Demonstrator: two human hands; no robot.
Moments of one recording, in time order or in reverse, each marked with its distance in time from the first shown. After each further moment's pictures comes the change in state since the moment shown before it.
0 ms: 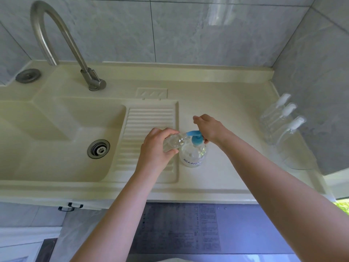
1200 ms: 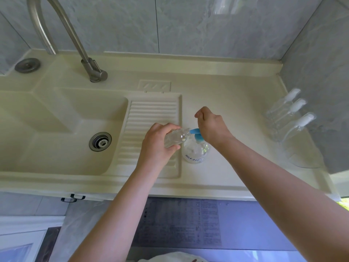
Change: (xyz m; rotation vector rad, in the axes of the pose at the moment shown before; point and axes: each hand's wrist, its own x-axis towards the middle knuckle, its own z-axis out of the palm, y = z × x) left_hand 0.000 -0.005 0.001 -0.028 0.003 -0.024; right_hand 0.001 0.003 0.019 -0.019 0.175 -0.116
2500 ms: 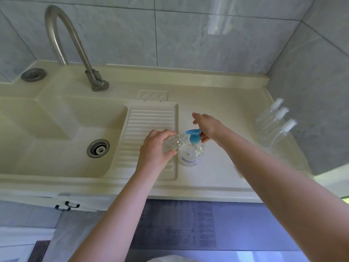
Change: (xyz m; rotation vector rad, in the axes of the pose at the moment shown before) left_hand -0.012 0.000 -0.001 0.034 0.021 0.018; right_hand -0.001 -0.010 -0.021 0.079 -0.164 0.137
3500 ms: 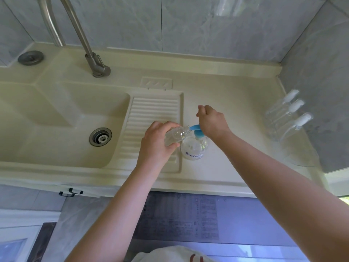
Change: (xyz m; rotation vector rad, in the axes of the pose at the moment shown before) left_hand -0.001 -0.005 -0.002 -0.016 0.025 -0.003; right_hand 0.014 0.008 0.030 -0.018 0.213 -0.054
